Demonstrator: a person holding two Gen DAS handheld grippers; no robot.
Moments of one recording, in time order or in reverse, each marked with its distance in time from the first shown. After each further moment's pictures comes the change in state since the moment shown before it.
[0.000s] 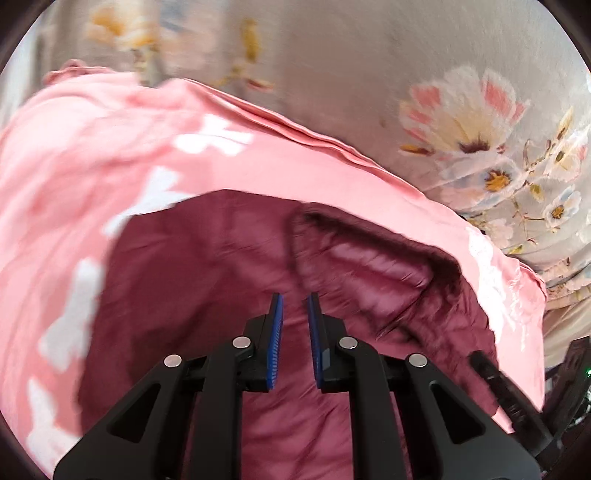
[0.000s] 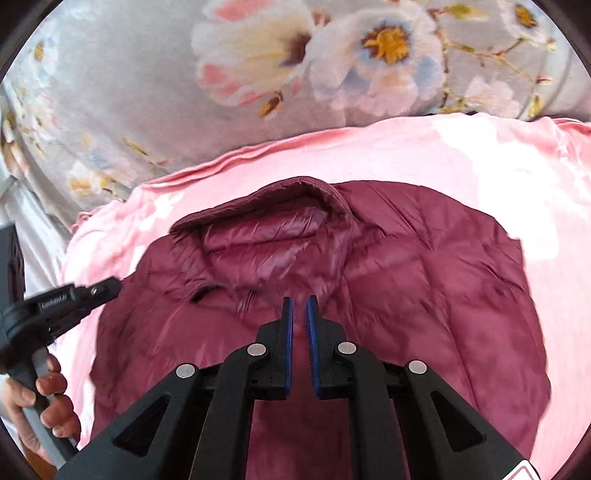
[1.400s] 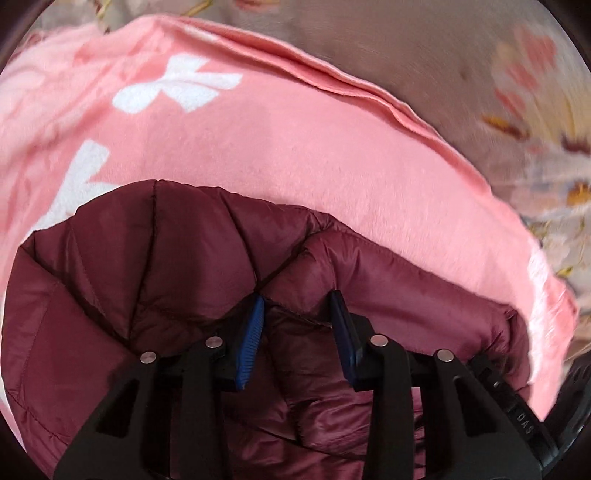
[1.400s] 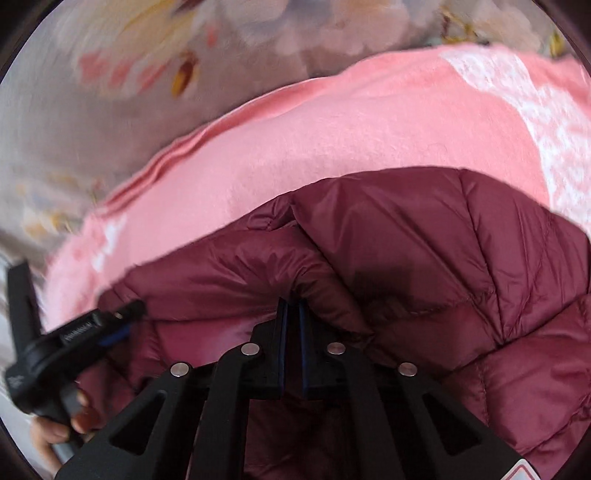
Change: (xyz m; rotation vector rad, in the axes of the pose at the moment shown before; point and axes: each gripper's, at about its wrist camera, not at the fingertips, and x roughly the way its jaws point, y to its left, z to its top) left arm 0.126 0.000 0.033 -0.056 0.156 0.123; right arm 0.103 -0.029 0.042 0.113 0.111 -0.026
